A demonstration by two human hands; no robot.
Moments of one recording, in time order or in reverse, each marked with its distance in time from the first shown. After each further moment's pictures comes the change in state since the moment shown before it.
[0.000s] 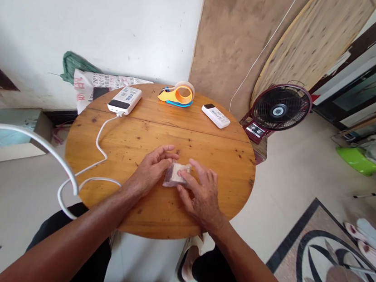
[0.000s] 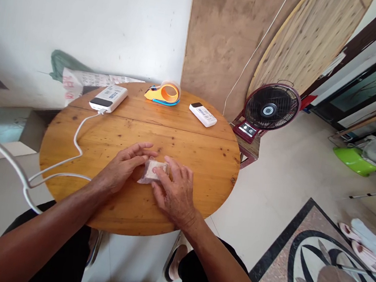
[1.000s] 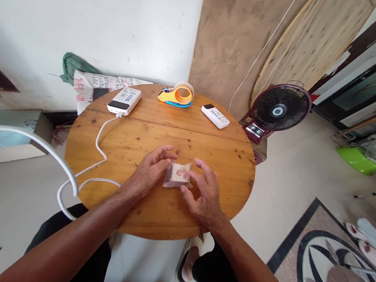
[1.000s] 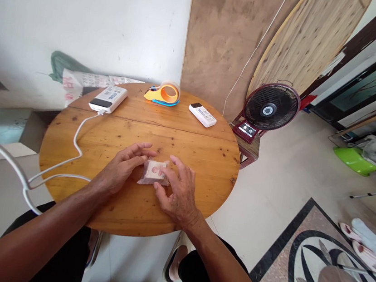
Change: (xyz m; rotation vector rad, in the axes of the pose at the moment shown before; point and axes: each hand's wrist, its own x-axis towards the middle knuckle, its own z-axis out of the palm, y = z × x) left_hand 0.002 -0.003 -0.001 -0.026 0.021 0.011; right_hand 0.000 0.003 -0.003 0.152 0.041 0.084
